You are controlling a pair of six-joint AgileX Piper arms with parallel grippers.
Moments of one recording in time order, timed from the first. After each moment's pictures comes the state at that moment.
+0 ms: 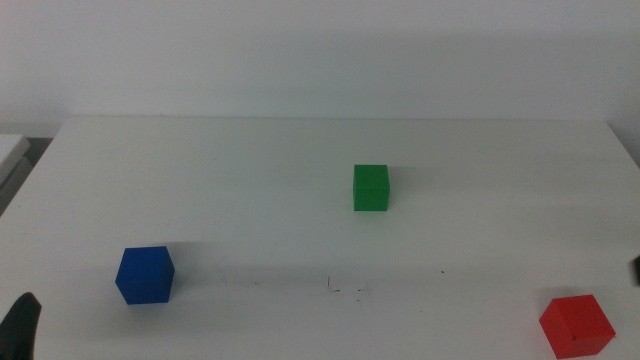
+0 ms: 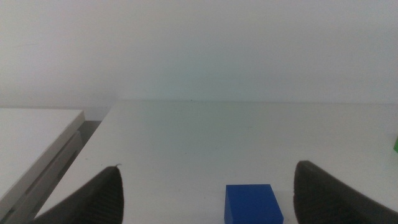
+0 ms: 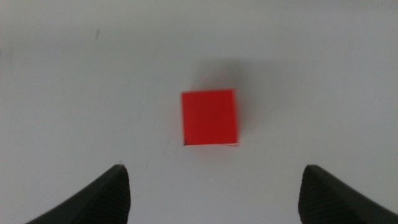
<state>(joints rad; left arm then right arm) -0.01 0.00 0.00 -0.04 0.17 -0.02 0.03 0.97 -0.89 0.07 1.11 -0.04</state>
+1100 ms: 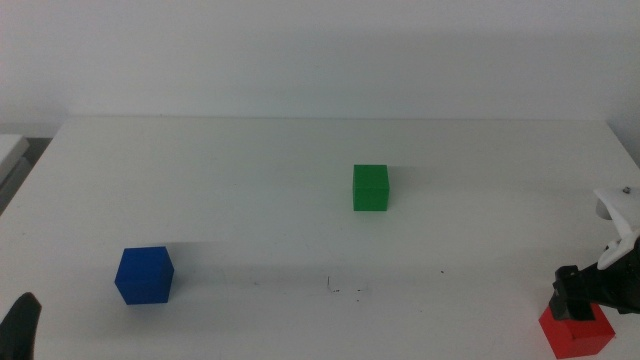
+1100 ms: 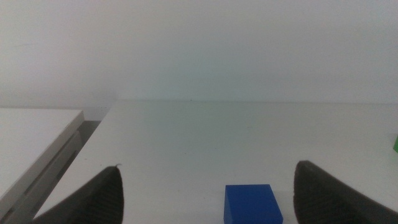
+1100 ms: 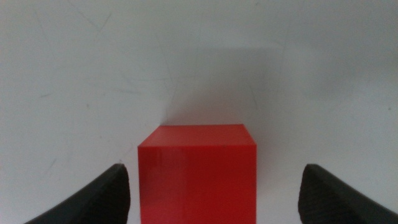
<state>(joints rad) -0.01 0.00 0.00 -0.04 0.17 -0.02 0.09 1.45 -0.73 0.05 0.69 -0.05</state>
